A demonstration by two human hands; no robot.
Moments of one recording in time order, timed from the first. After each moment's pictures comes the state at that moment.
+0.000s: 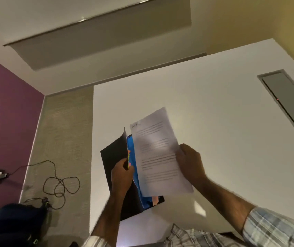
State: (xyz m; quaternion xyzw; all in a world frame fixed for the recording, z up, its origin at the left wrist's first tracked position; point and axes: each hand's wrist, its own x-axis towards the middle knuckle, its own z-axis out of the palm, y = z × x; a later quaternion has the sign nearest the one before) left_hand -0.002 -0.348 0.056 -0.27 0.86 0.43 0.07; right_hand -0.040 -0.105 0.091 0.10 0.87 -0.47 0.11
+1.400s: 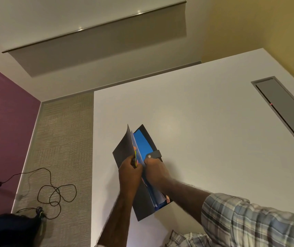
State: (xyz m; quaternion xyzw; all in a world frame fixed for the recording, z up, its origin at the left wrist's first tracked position) left_hand -0.015 -0.331 0.086 -0.24 0.89 0.39 0.04; right_hand -0.037 -0.222 0.067 -0.04 0.90 -0.36 0.24
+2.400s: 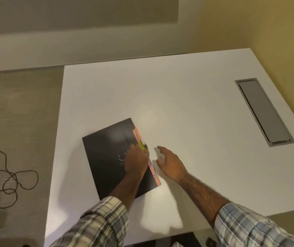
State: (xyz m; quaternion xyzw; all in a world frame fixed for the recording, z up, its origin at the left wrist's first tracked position) left_hand -0.067 -0.231 -0.022 -0.16 0.95 0.25 0.11; right_hand -0.052 -0.081 0.002 0.02 0.91 -0.32 0.26
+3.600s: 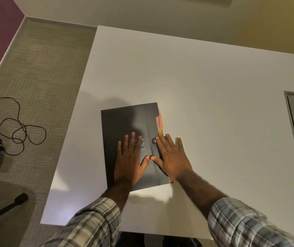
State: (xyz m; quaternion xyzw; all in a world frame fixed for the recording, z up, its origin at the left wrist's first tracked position) left_hand 0.006 -0.310 -0.087 -0.06 0.99 0.07 0.12; right_hand -0.066 -0.130 -0.049 -0.29 0.93 0.03 0.23
